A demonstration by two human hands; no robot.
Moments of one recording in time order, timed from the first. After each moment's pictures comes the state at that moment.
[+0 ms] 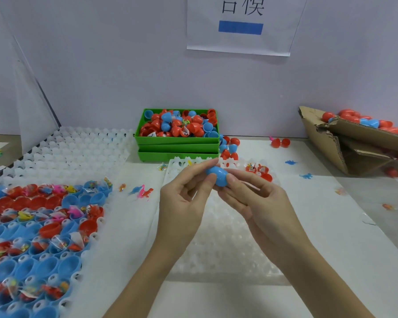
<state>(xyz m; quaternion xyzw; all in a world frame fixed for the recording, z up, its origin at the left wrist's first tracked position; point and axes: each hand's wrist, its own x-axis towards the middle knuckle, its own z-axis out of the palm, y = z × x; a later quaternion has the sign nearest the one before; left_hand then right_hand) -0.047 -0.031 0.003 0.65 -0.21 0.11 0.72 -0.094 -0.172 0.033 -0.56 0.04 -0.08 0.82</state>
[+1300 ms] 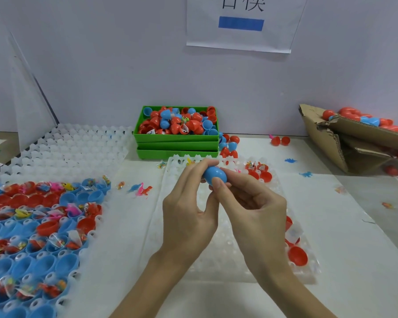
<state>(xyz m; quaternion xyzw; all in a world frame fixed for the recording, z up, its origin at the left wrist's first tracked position) -0.060 -0.039 -0.001 0.76 -0.26 0.32 0.51 -0.105 -0.139 0.019 -0.66 0.00 -0.31 0.69</state>
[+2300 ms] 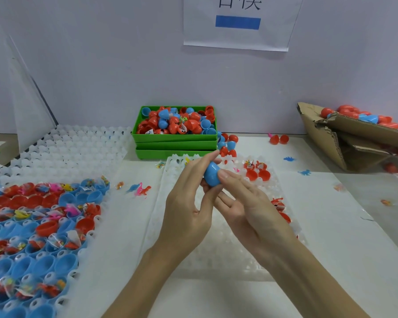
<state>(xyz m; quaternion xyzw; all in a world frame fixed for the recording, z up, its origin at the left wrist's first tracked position) -0.048 -0.036 -0.006 0.75 -0.32 0.25 0.53 -0.090 -0.163 0.023 -0.40 0.02 0.03 0.92</state>
